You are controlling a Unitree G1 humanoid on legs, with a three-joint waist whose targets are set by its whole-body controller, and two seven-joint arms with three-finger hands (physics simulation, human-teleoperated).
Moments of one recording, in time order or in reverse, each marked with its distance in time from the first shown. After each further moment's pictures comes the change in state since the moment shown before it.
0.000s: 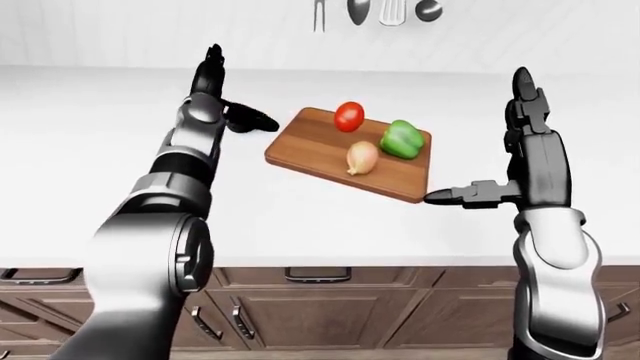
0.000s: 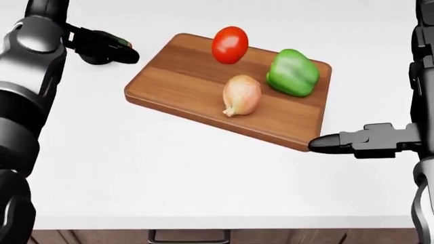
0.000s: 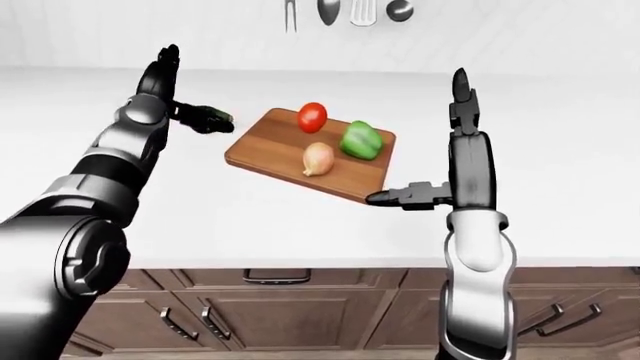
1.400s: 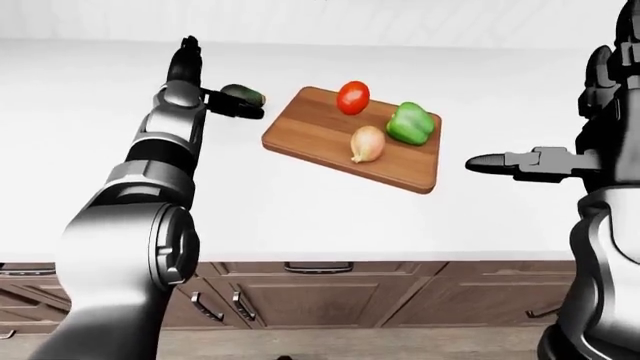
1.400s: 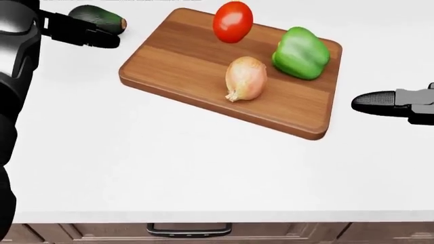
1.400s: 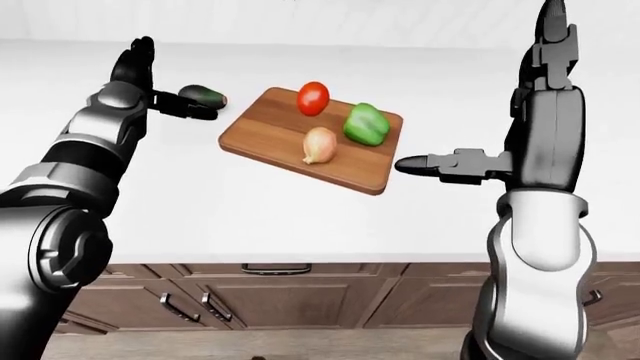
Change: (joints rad) left arm -0.051 0.062 0.004 0.008 -0.050 0.091 -0.001; right arm -0.134 -0.133 -0.094 -0.190 0.105 0.241 -0.060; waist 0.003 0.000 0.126
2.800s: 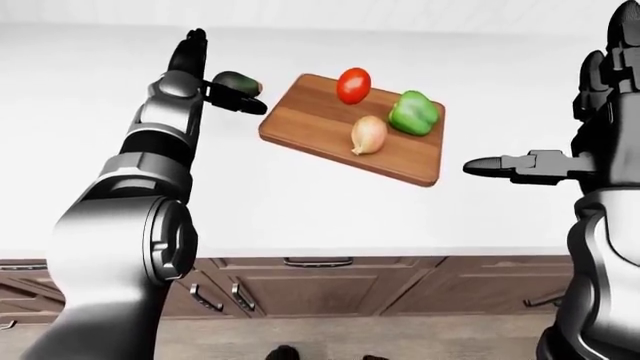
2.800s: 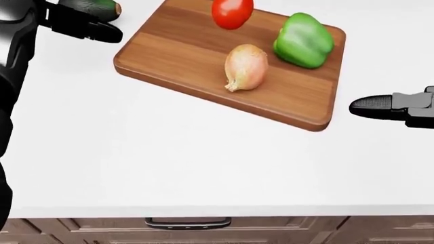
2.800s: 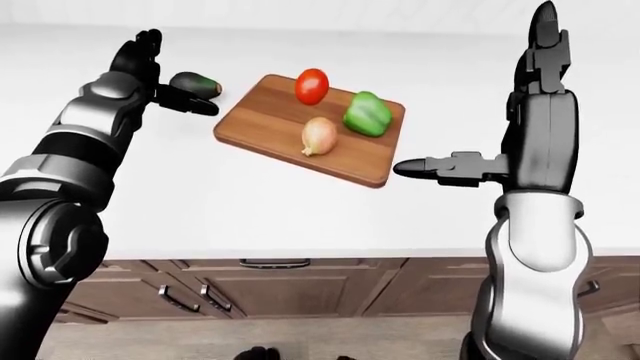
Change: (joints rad) left arm -0.037 0.007 0.011 0.007 0.014 0.003 -0.093; right arm 0.010 0.007 0.003 0.007 -0.012 -0.007 0.015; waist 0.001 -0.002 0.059
